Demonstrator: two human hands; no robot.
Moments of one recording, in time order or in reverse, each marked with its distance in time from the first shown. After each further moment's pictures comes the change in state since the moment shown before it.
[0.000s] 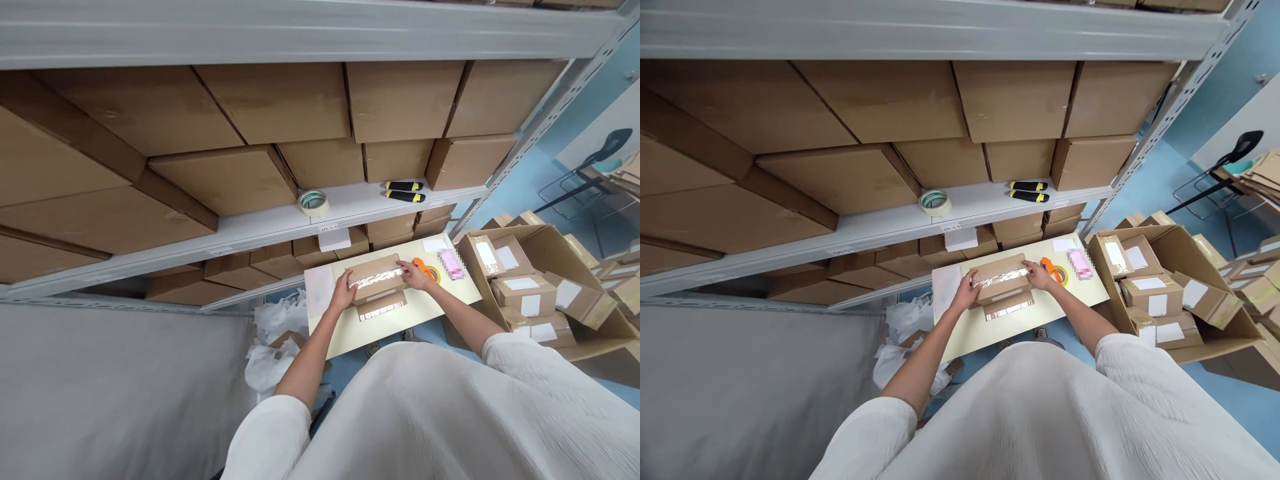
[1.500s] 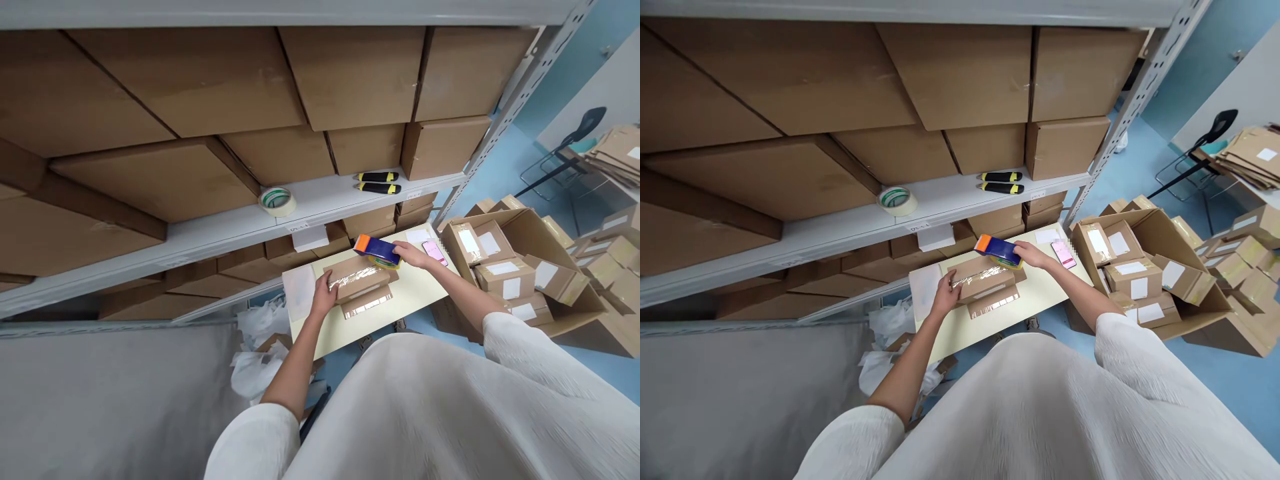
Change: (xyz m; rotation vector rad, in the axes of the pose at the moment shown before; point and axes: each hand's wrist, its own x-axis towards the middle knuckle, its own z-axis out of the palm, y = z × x) left_hand -0.004 -0.007 0.008 0.158 0.078 0.072; right_hand -0.014 -0.066 -0.097 0.254 -0.077 -0.082
